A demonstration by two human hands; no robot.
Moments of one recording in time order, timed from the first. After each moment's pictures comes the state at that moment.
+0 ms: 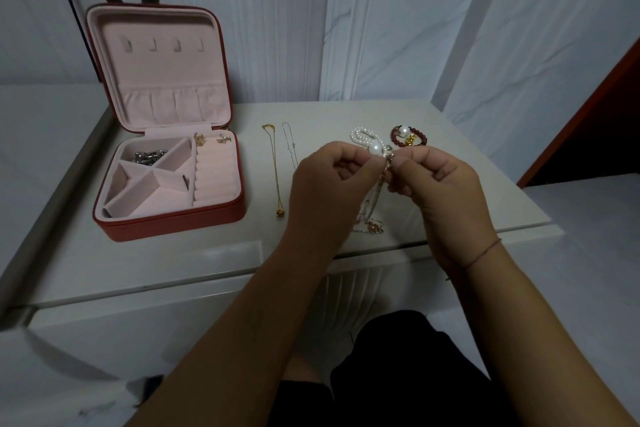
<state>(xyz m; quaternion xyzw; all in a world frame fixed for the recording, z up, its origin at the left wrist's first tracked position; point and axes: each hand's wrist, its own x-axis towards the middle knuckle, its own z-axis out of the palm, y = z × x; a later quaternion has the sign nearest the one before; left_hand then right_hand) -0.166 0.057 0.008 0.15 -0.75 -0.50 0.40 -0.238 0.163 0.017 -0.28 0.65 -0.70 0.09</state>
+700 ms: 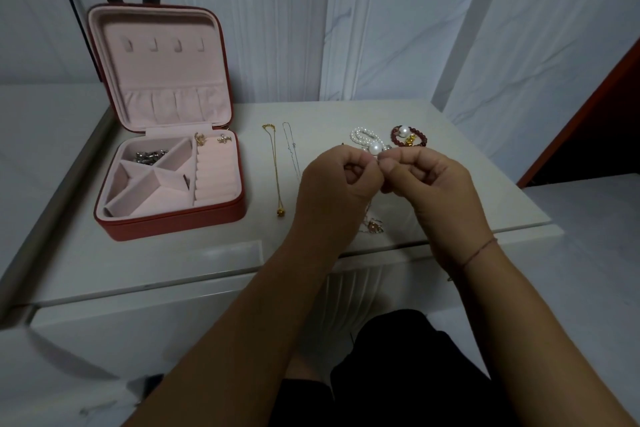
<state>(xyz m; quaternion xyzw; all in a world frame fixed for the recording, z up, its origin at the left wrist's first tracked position) -0.166 0.060 0.011 0.13 -0.78 -0.50 0.37 -0.239 0.164 0.016 -0.30 0.69 -0.65 0.09</state>
